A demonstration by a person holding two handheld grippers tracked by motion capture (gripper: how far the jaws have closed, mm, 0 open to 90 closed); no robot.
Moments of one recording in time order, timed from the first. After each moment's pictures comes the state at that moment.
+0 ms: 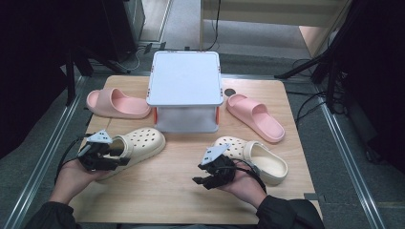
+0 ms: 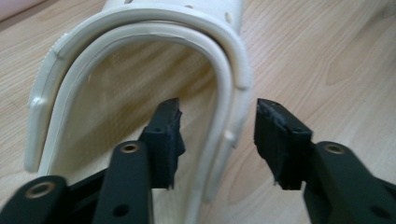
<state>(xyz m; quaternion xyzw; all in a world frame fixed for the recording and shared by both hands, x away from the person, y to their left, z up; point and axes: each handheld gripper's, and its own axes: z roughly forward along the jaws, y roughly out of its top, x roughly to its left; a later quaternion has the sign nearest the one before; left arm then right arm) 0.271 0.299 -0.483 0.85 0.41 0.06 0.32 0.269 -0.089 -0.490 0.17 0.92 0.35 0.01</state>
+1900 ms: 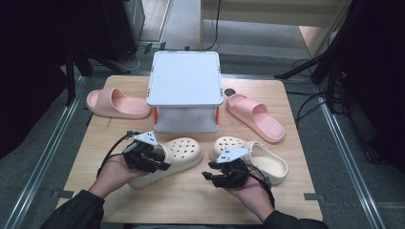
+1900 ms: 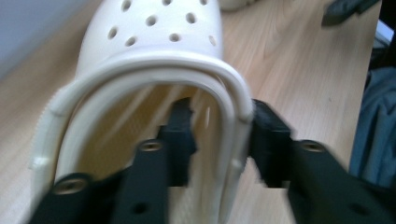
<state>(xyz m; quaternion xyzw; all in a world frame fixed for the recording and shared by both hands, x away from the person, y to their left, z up) 0.282 0.185 -0.472 0.90 0.30 -0.02 0.33 0.255 -0.121 -0.483 0.27 0.87 0.41 0.05</state>
